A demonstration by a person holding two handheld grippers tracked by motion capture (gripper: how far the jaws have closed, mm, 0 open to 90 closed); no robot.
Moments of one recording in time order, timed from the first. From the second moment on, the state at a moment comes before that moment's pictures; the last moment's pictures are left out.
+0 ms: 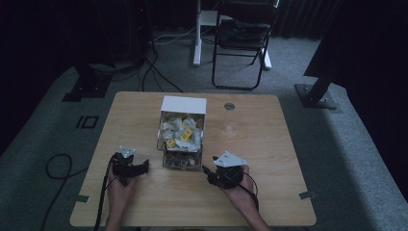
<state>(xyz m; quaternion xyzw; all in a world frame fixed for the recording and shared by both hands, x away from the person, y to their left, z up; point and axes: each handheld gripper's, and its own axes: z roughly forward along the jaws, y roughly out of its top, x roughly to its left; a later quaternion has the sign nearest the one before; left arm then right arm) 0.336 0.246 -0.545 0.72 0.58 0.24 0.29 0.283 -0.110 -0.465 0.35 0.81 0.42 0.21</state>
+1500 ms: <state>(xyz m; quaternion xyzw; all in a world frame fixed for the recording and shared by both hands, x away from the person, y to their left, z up) 0.335 0.246 -0.545 0.72 0.58 0.25 0.29 0.286 -0.054 -0.476 0.28 0.84 0.43 0.18</state>
